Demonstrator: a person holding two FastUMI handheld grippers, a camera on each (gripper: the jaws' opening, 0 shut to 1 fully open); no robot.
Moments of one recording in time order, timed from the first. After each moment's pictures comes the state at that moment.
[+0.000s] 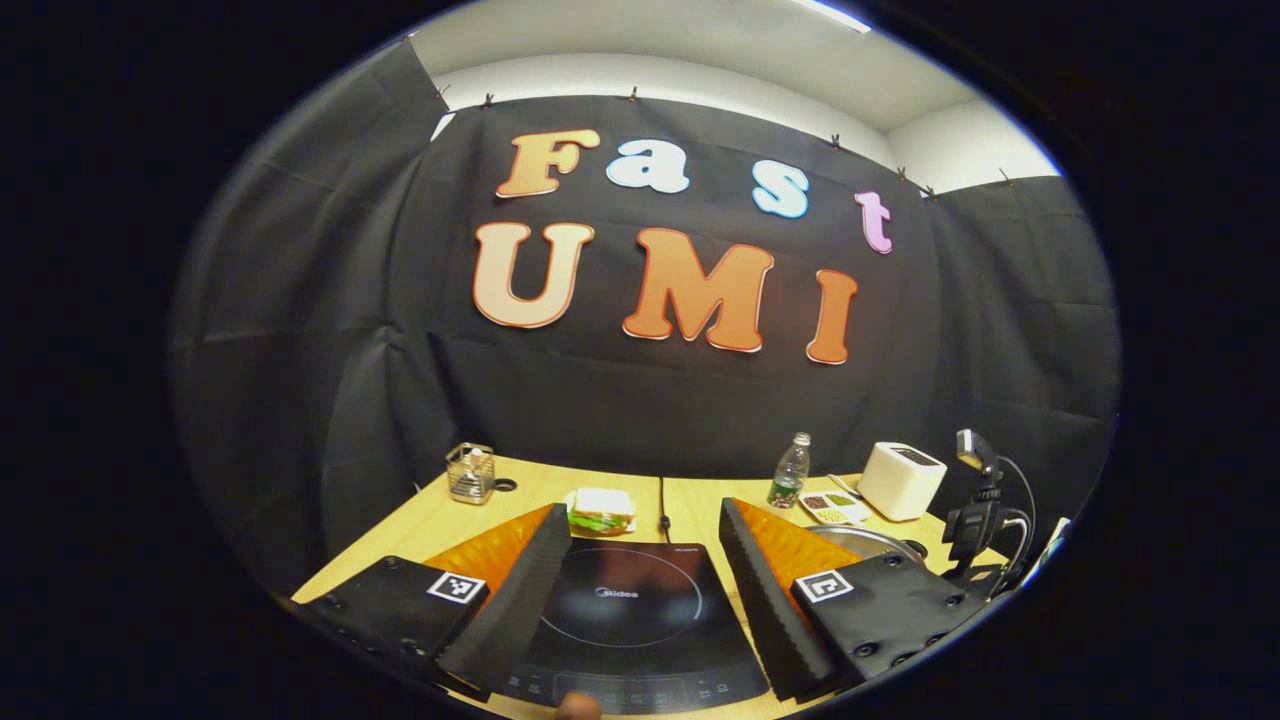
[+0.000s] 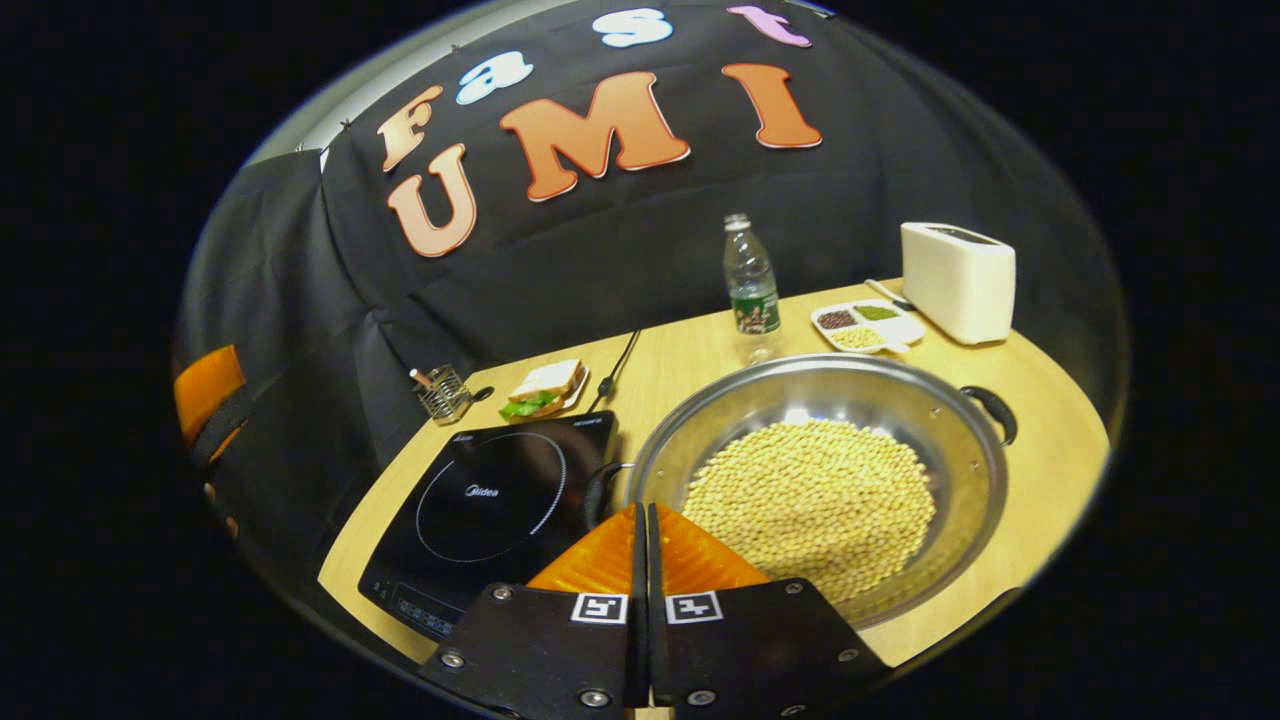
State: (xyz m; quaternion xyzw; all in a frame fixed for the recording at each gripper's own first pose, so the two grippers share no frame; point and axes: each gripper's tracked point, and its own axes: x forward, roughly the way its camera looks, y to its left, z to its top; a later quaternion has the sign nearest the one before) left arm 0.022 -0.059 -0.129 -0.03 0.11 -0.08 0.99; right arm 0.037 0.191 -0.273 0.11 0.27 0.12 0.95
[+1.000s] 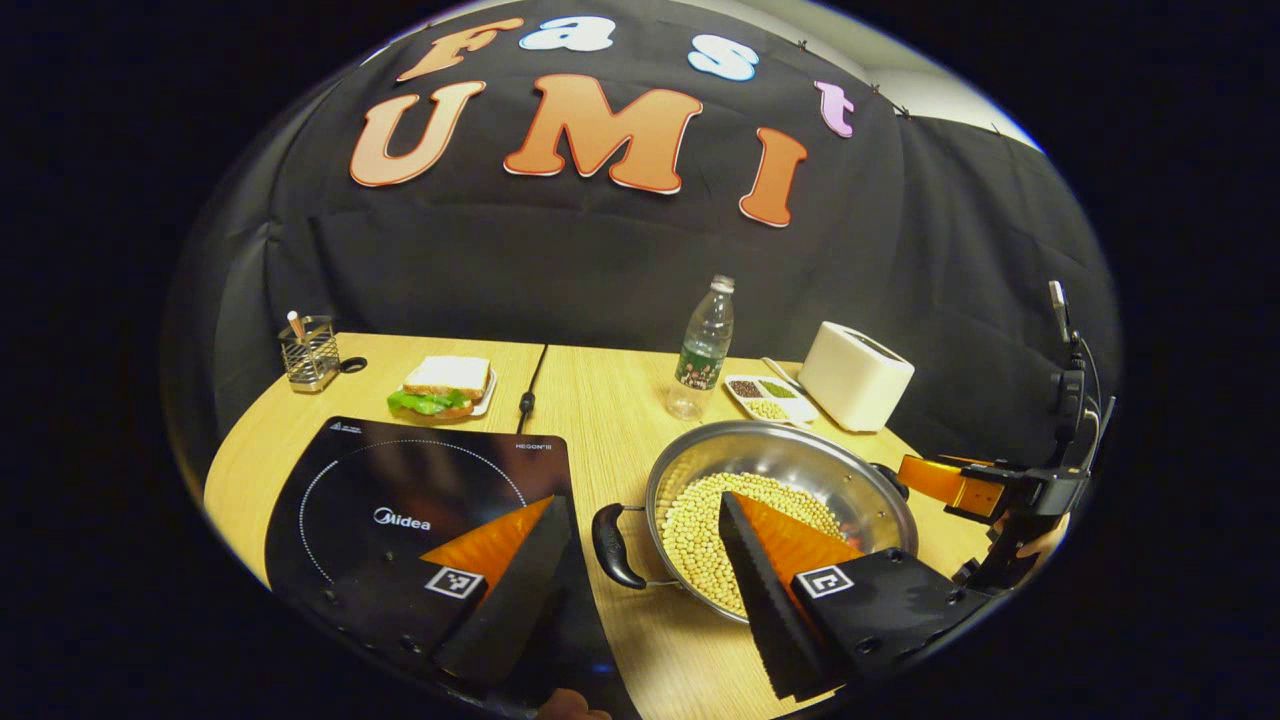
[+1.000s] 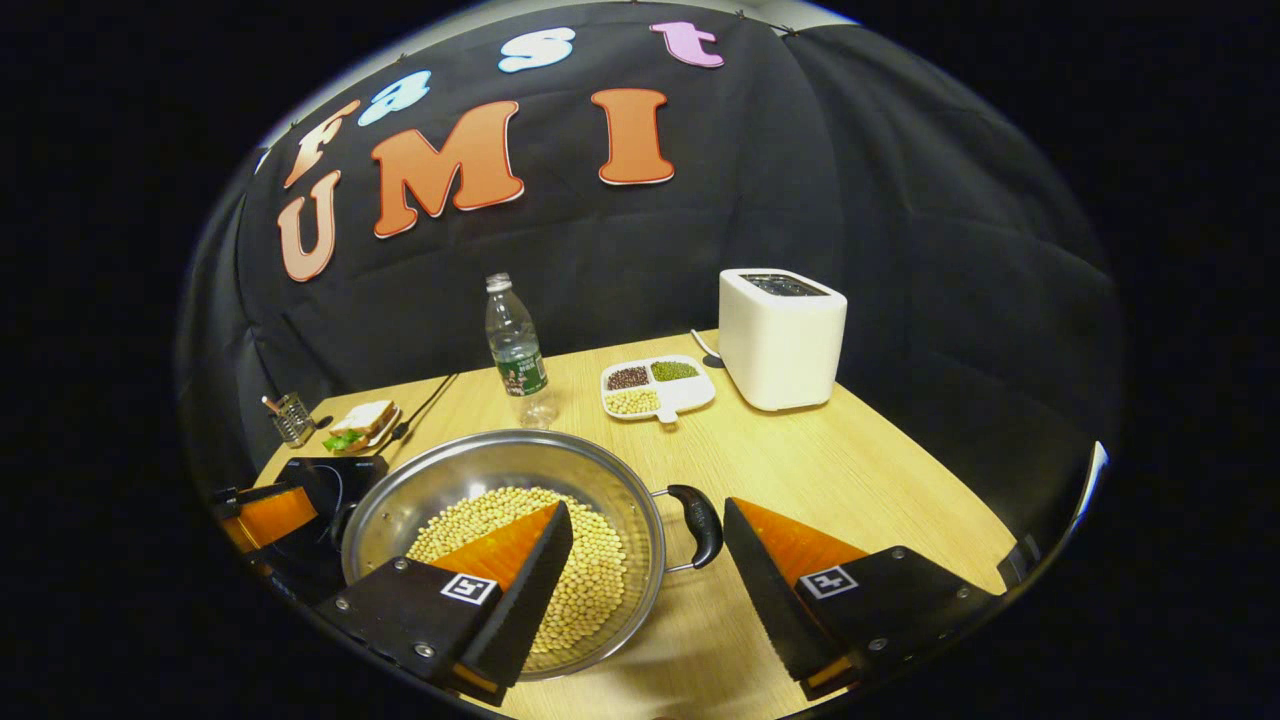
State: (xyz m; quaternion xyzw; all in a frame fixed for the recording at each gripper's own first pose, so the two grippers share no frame) left arm 0.075 -0.210 -0.306 -0.03 0.30 -0.16 0.94; right arm 0.094 -0.018 -0.293 0.05 0.26 -0.04 0.96
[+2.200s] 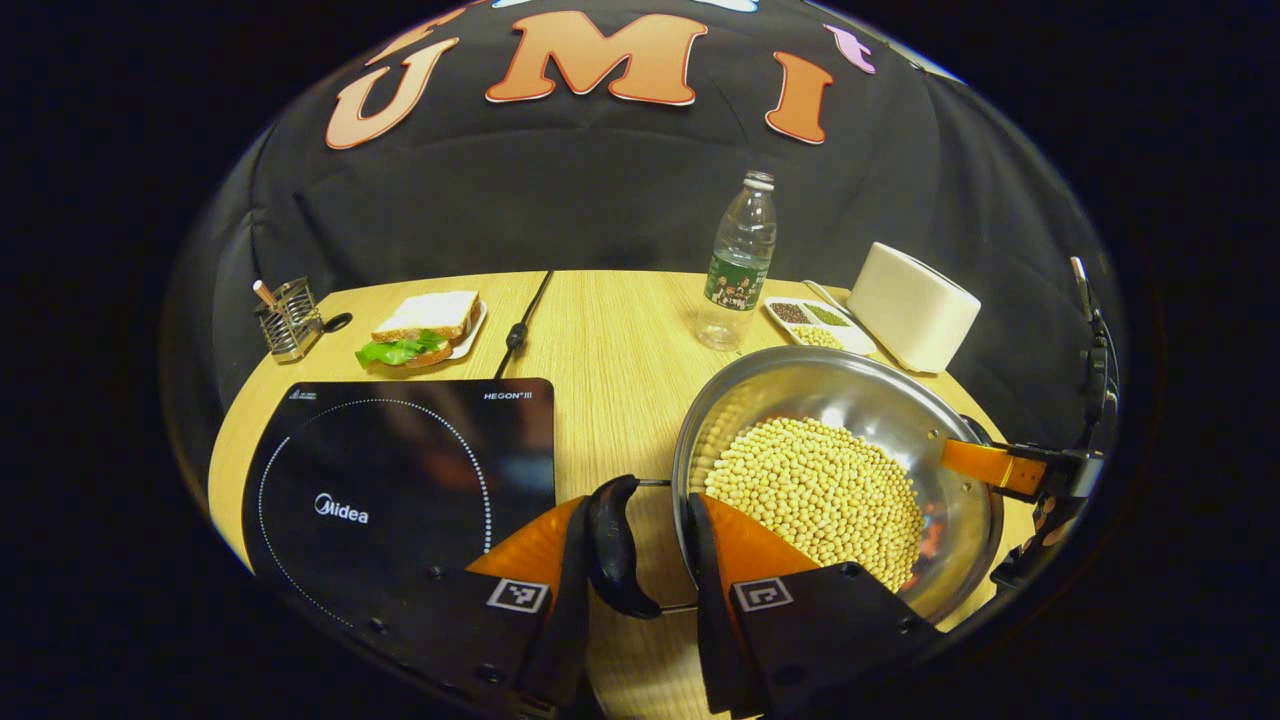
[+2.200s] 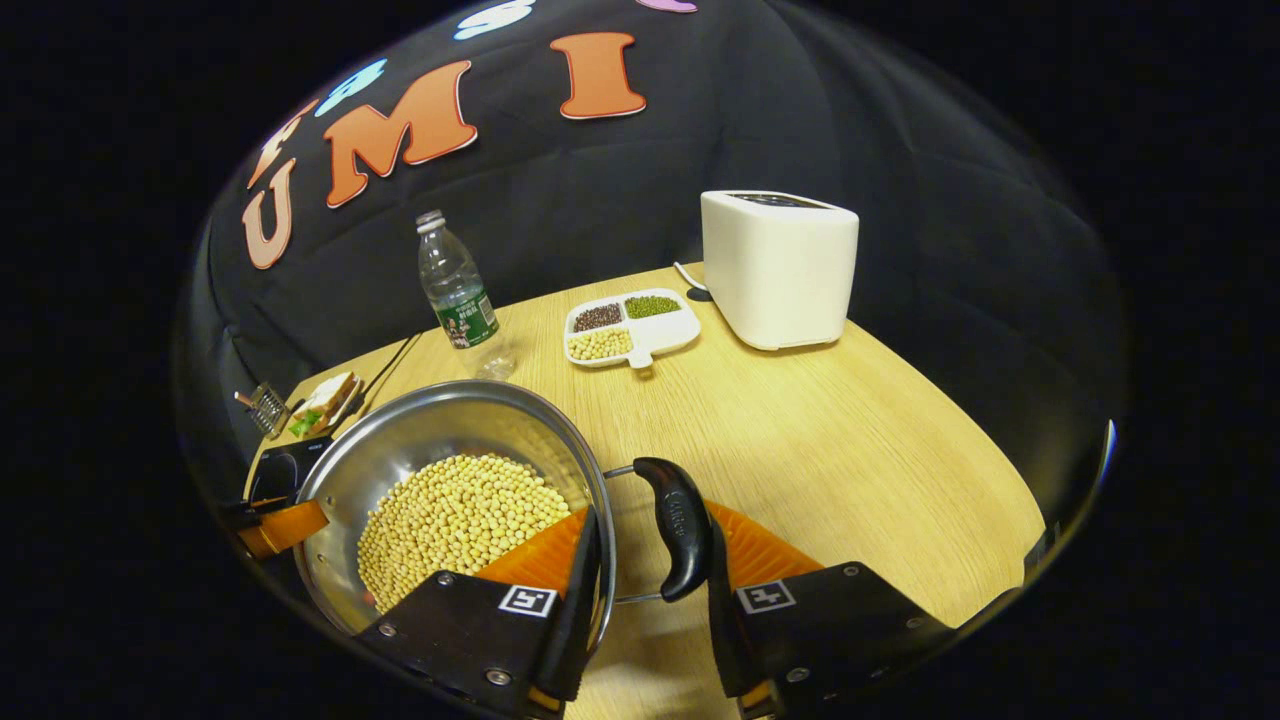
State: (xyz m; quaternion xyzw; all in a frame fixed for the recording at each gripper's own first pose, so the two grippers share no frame) left arm 0.101 -0.219 -0.376 0.01 0.38 -0.12 0.91; right arm 0.115 -0.030 -0.339 0.07 0.34 -0.05 0.94
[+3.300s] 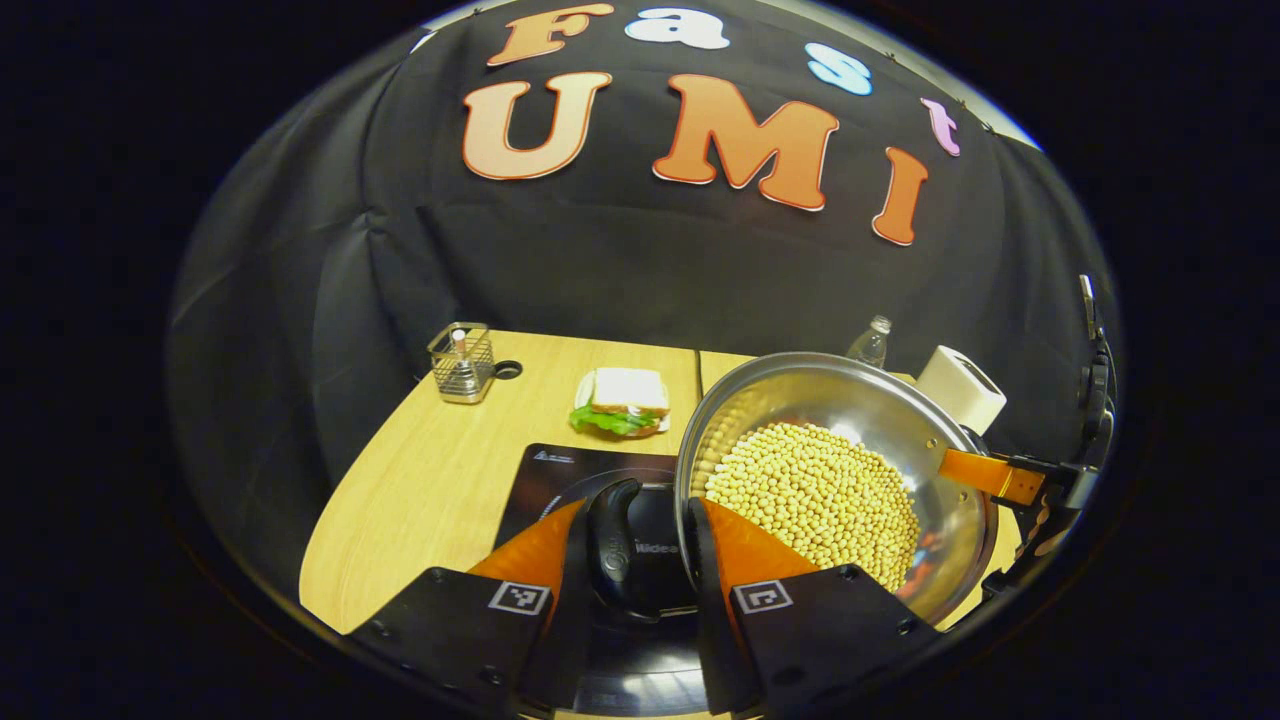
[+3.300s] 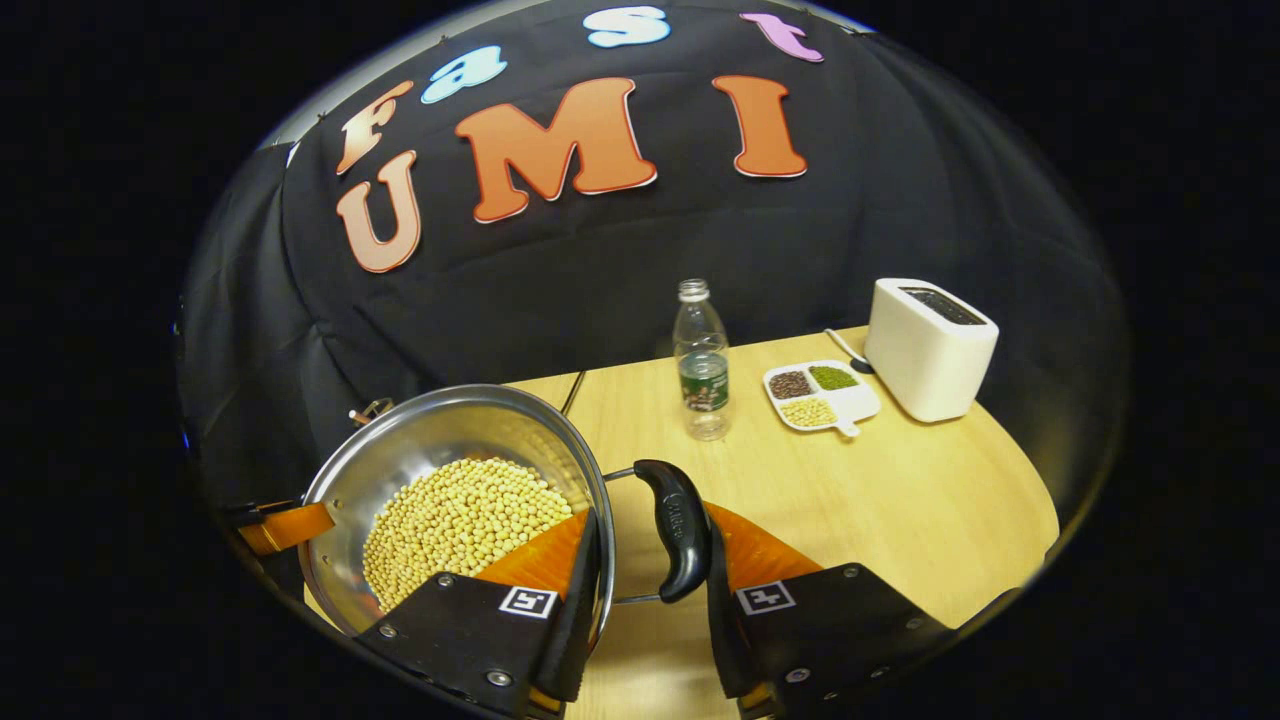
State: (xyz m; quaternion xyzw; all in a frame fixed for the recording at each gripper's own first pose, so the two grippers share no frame) left arm 0.095 -0.002 -0.240 -0.02 0.34 -0.02 0.94; right arm 0.110 0.194 -0.224 0.07 0.30 0.07 0.95
